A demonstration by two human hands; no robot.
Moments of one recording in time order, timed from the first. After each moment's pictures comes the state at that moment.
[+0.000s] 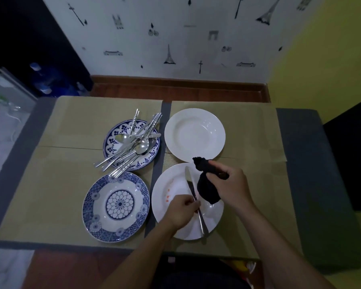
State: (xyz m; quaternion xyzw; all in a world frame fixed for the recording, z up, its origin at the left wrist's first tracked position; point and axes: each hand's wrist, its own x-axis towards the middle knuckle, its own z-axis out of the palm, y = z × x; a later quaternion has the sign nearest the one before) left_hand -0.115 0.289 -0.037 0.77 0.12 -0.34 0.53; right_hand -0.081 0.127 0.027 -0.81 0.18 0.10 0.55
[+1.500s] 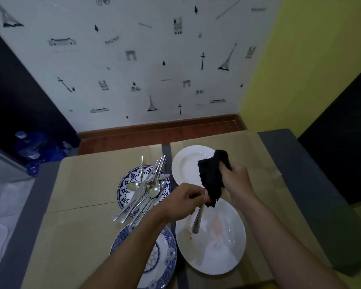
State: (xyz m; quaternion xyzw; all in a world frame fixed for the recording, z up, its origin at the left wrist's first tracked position) left_hand -0.012 0.367 0.082 0.74 -0.23 -0.34 0.53; right_hand -0.027 0.192 0.096 -0.68 0.29 -0.04 0.68
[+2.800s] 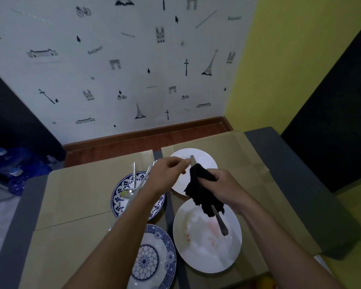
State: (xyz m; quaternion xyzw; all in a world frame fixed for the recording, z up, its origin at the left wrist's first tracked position) left_hand 0.029 0.373 0.129 0.81 -0.11 -0.18 0.54; right_hand -0.055 0.202 0.122 -0.72 0.15 0.10 0.67
